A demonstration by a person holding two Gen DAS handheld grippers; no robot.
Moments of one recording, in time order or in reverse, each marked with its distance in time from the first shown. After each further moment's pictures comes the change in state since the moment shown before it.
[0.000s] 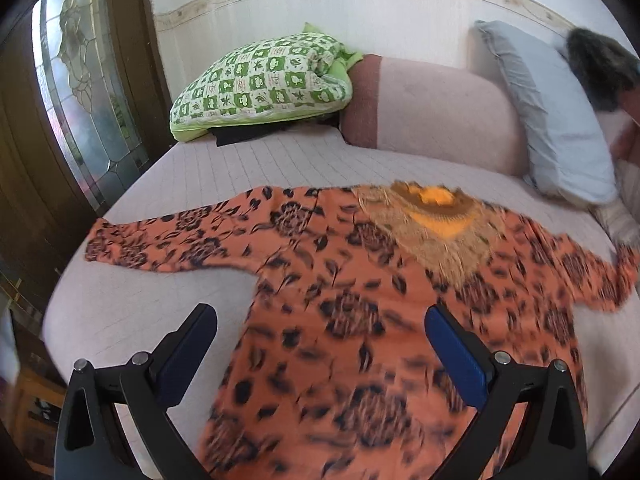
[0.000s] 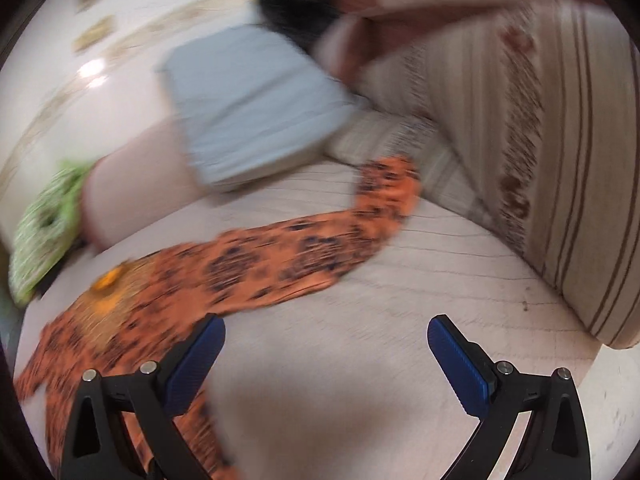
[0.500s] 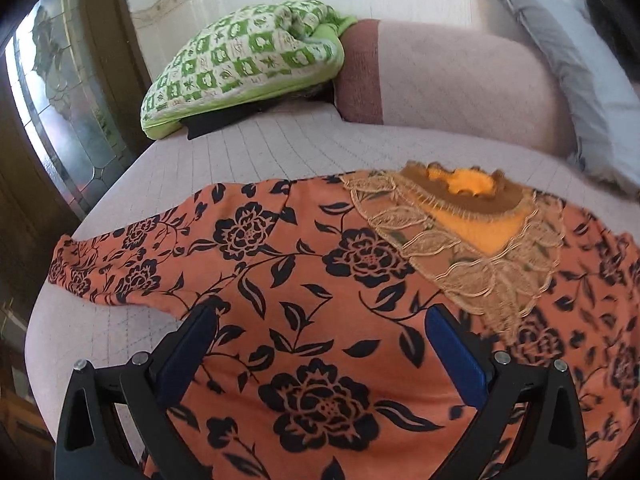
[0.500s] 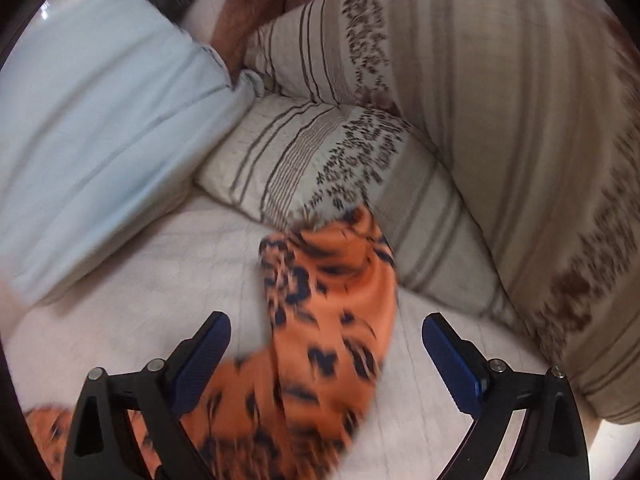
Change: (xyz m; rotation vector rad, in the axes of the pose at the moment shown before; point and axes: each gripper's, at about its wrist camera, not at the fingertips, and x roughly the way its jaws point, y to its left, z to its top) left arm 0.127 -0.048 0.016 0.070 0.037 0.083; right arm 0.216 0.001 0.152 0.109 0.102 -0.437
